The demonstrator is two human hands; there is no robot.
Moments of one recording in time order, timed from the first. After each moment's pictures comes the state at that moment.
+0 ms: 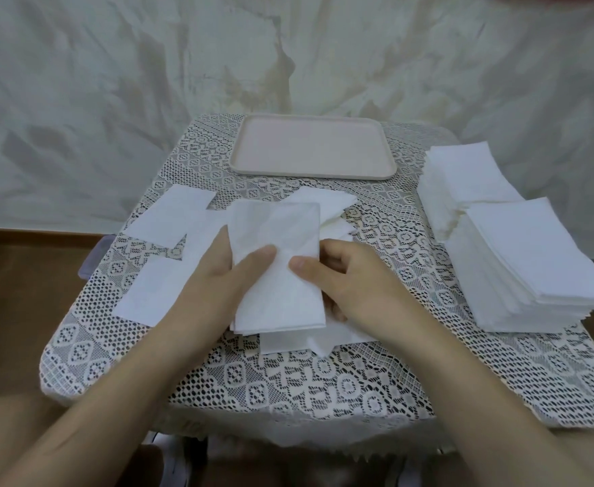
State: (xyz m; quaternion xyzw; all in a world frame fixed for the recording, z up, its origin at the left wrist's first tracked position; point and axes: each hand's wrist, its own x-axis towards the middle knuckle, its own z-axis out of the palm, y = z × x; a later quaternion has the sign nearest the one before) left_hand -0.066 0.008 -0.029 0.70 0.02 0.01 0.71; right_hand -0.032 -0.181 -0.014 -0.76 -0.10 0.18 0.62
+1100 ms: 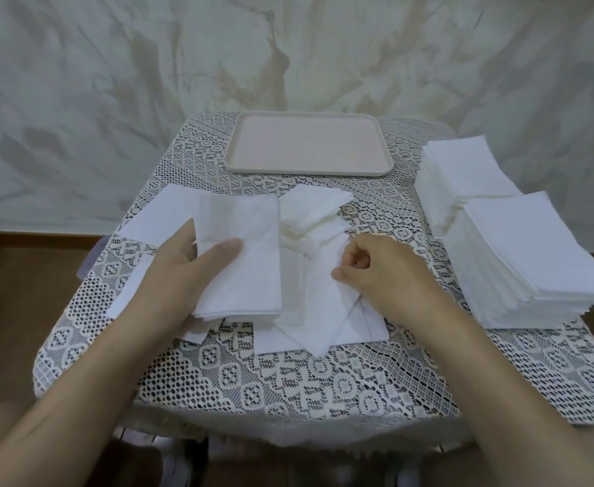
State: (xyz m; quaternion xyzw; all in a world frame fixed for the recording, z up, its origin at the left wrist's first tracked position) left_hand -0.057 0.031 -0.023 0.73 0.10 0.05 0.68; right_hand -0.008 -0.216 -0.022 -0.94 -0.06 0.07 0.33
